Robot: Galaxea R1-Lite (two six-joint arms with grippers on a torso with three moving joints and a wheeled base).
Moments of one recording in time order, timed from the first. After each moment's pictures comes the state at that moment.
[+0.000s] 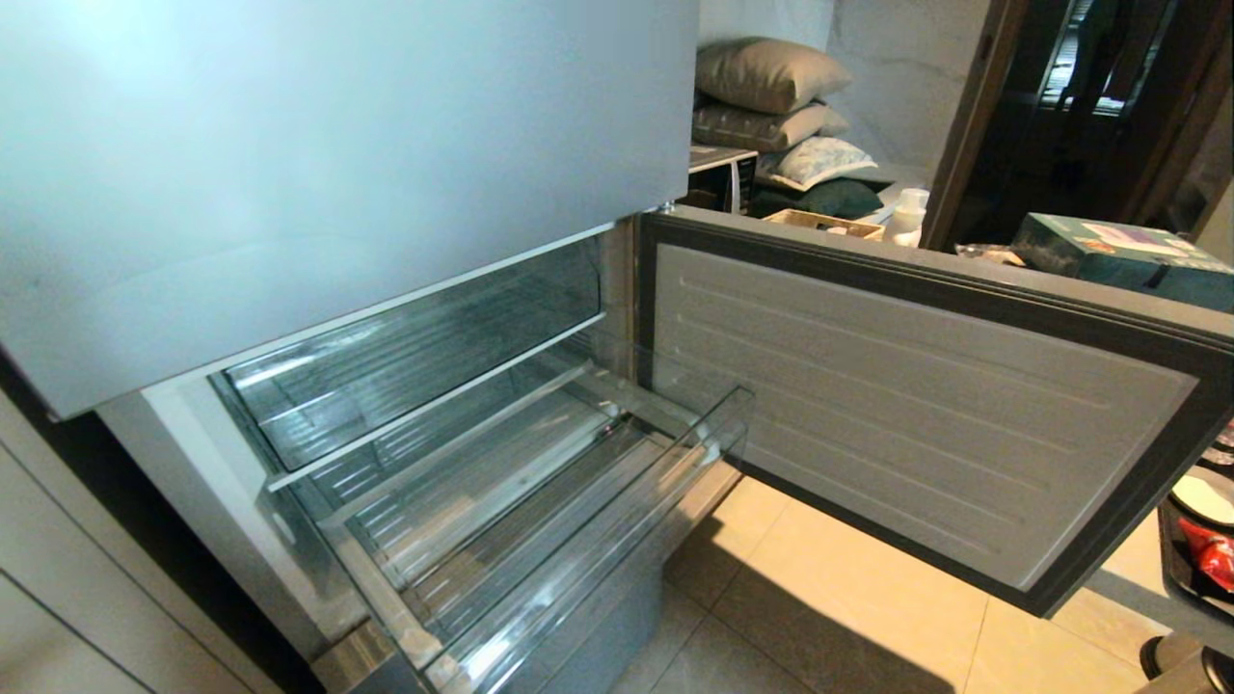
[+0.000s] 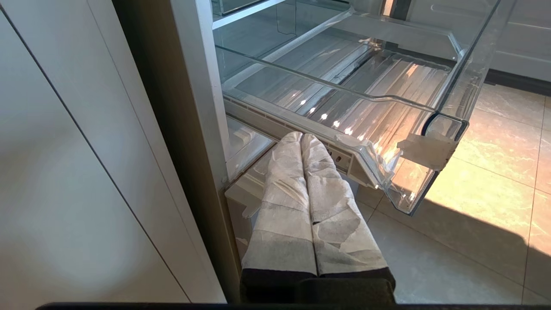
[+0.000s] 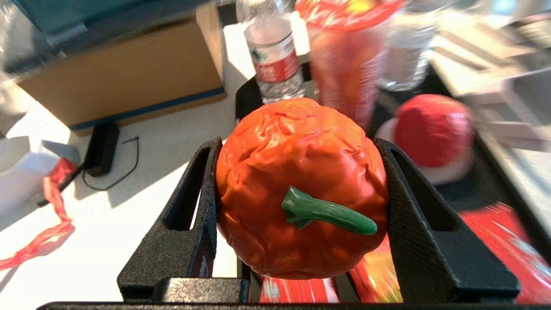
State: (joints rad) left arm 0.00 0.00 0.00 -0.01 0.00 0.00; right arm -0.80 1.83 -0.76 -0.91 0.05 0.20
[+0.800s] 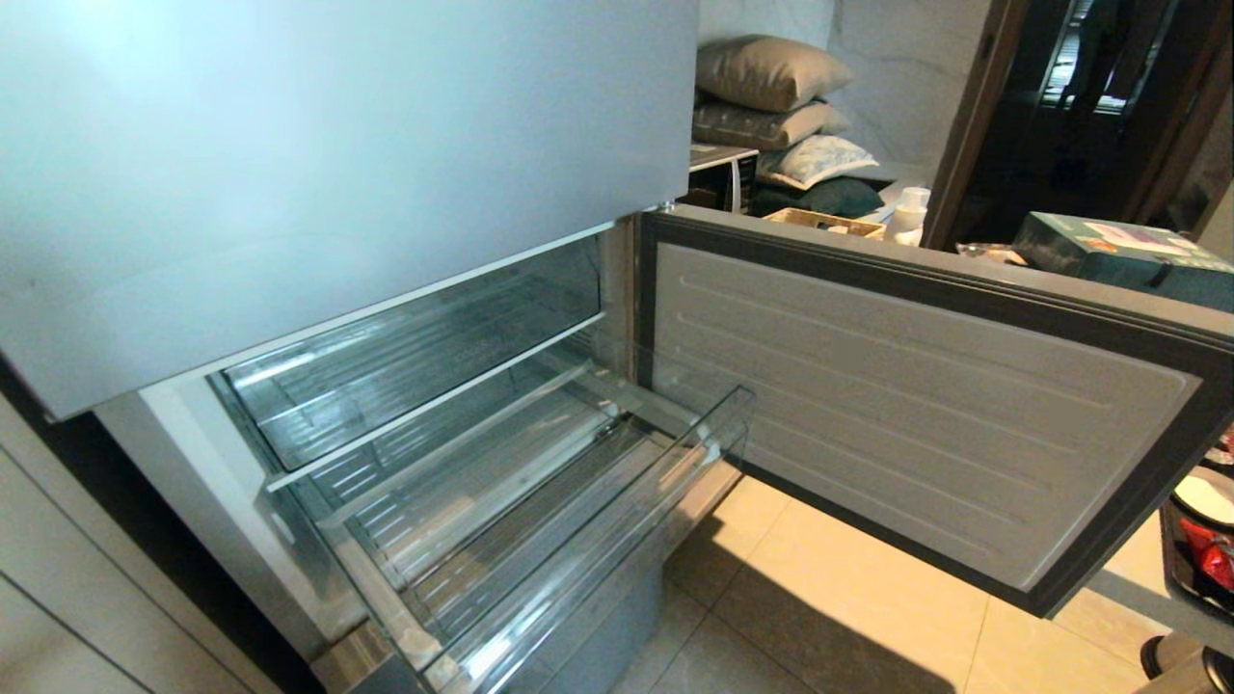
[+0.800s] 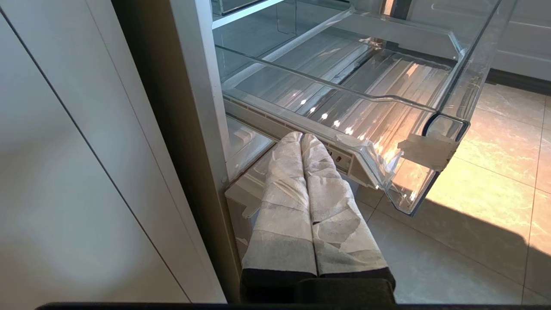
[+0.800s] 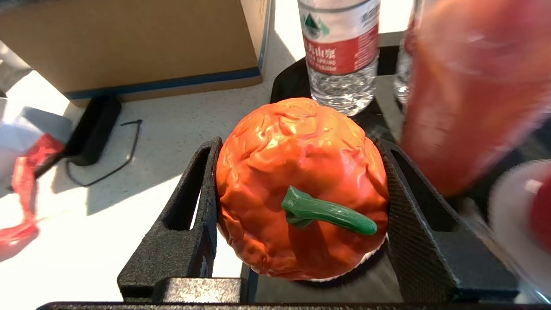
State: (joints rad) left arm 0.00 0.00 0.00 -0.01 0.00 0.00; right arm -0.79 2.26 -1.17 -0.89 0.25 0.16
